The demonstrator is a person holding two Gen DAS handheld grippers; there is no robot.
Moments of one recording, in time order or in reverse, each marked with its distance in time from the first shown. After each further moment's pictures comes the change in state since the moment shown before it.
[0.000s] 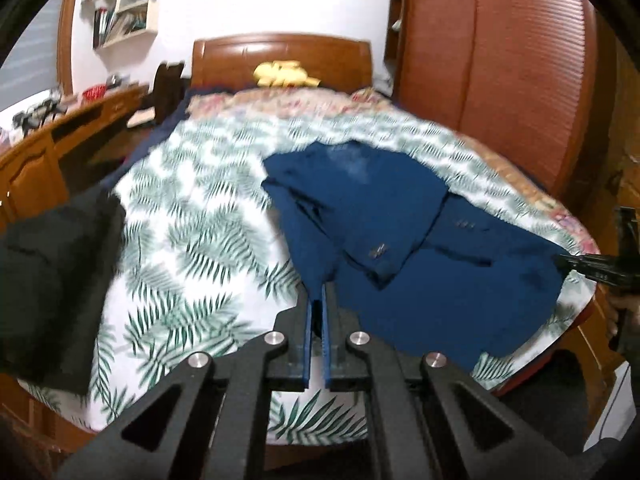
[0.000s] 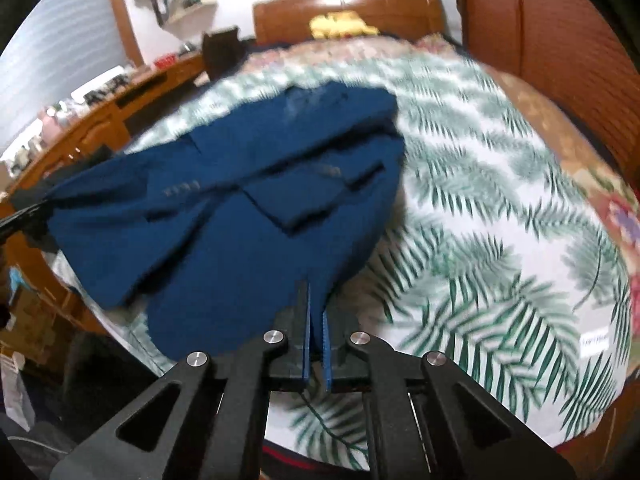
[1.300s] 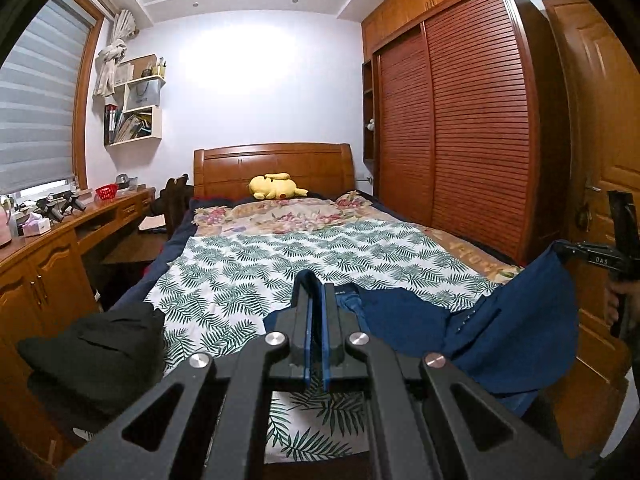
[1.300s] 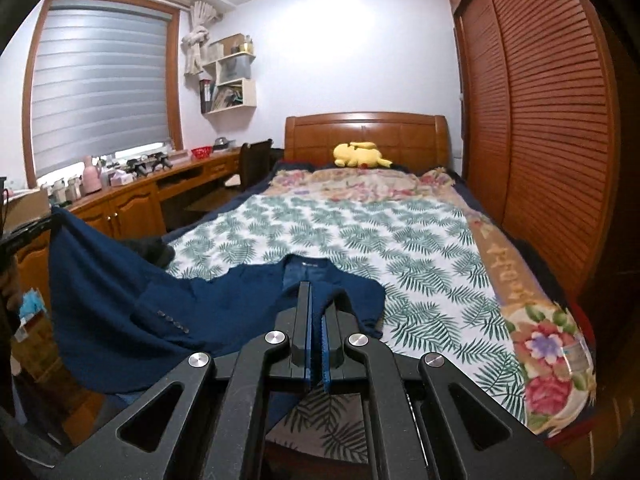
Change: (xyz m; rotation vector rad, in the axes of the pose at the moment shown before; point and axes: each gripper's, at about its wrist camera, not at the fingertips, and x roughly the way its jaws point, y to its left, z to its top) left arm -0.186 -0.023 0.033 0.080 -0.350 0.009; right arm -0.195 0.048 0.048 -0.113 -0.354 -0.013
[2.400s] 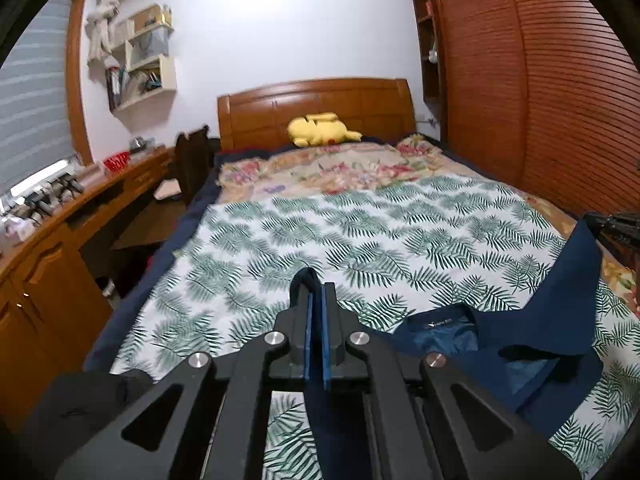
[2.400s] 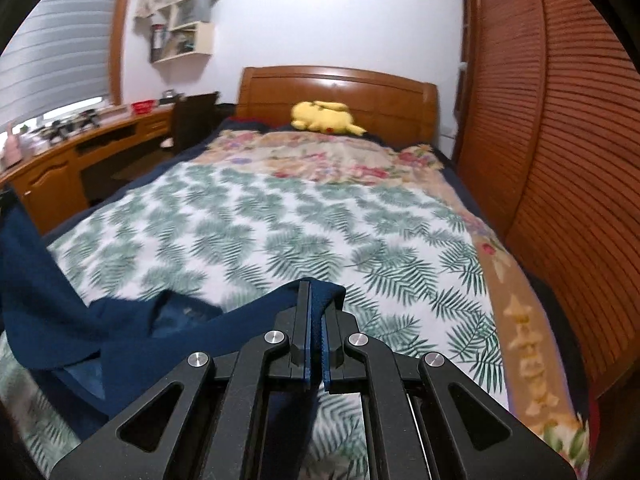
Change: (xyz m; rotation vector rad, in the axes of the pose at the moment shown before) left arm 0.381 0.080 0.053 0.008 0.239 0.169; right arm 0.377 -0.130 0.095 -0.055 0.173 -0.162
